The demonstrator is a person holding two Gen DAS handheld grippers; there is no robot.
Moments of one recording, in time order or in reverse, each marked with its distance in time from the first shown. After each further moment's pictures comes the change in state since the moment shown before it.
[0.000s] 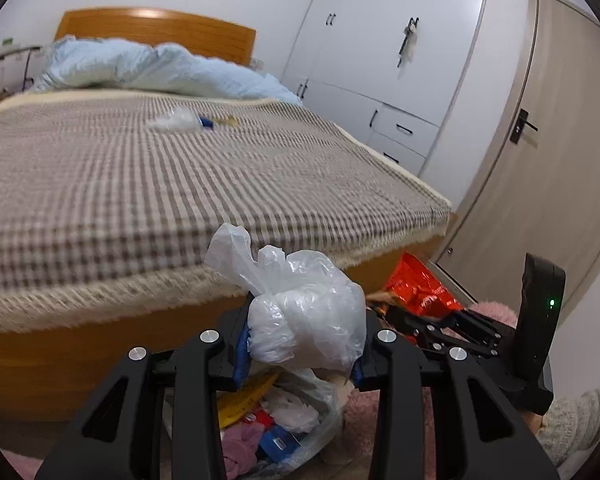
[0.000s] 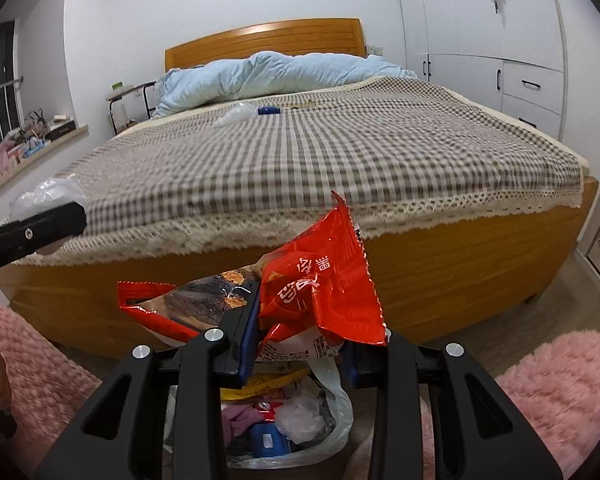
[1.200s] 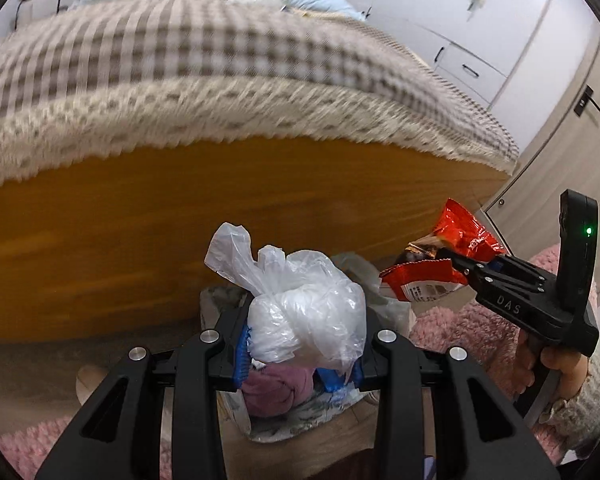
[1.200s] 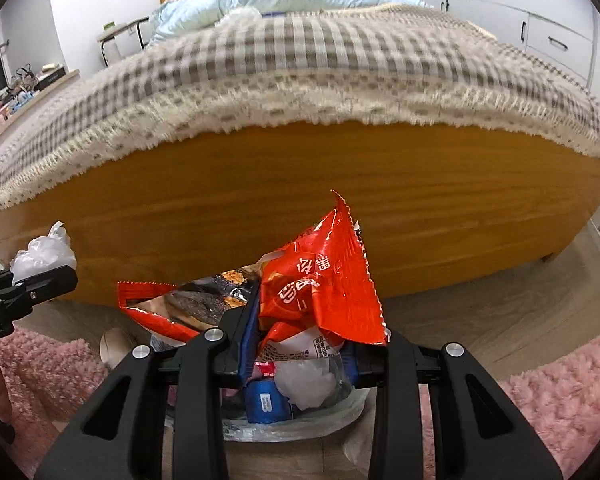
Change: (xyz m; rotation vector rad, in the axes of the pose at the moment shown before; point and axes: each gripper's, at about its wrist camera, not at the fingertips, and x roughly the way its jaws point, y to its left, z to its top) left arm 0.035 0.081 -0.078 -0.132 0.279 0.162; right arm 0.077 0.006 -0.043 -0.018 0.293 0.023
